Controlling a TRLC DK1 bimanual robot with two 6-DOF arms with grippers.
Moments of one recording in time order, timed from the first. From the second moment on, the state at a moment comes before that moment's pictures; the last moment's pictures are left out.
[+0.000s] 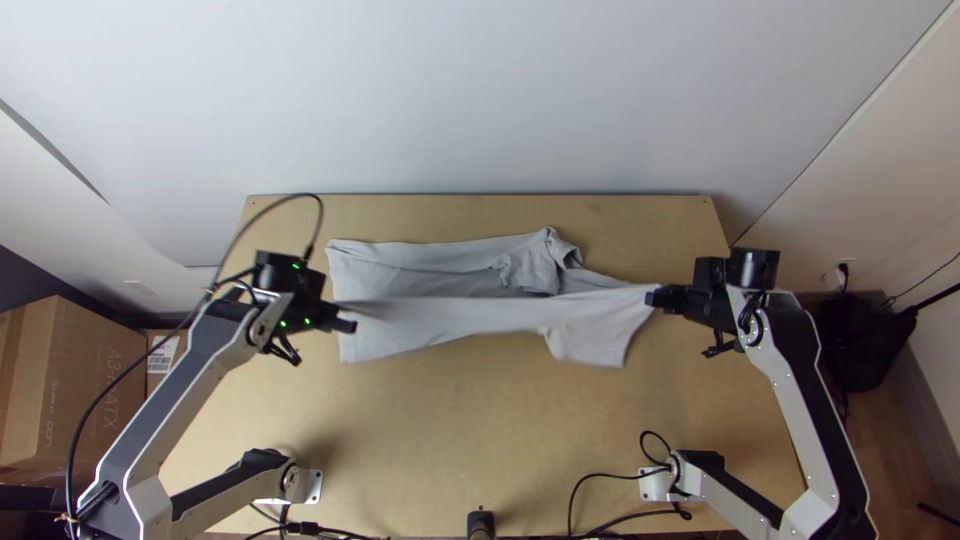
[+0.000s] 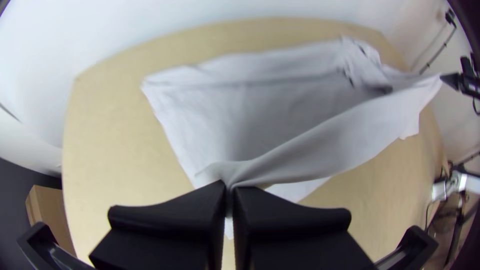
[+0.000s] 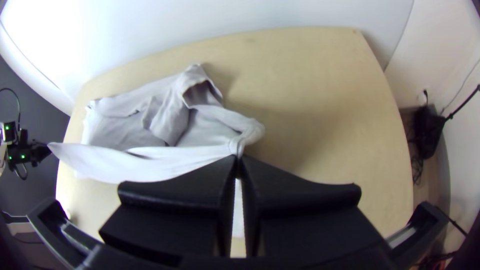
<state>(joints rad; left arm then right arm) -0.17 1.17 1.03 -0.77 0.02 0.08 -0.03 1.10 1.01 -0.74 -0.25 0.08</state>
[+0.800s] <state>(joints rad) 0.12 1.42 1.83 -0.58 0.00 0.05 0.10 1.58 1.97 -0.51 -0.16 0.08</state>
